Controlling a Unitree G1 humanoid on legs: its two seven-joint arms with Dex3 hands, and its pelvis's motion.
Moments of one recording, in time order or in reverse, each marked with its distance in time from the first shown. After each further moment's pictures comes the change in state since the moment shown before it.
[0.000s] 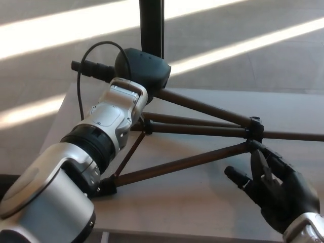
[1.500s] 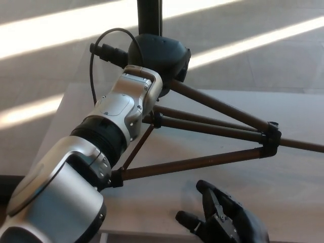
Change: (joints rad) left_arm -0.020 -0.049 0.107 -0.023 -0.020 -0.036 0.000; right_arm 0.236 -0.004 0.373 0.024 0.130 -0.101 -0.103
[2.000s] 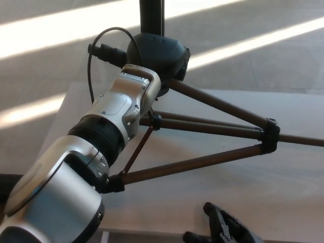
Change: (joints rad) left_arm 0.000 0.007 0.000 0.000 0.000 -0.017 0.002; right_arm 0.032 -0.001 -0.027 0.041 0.037 -0.016 -0.058
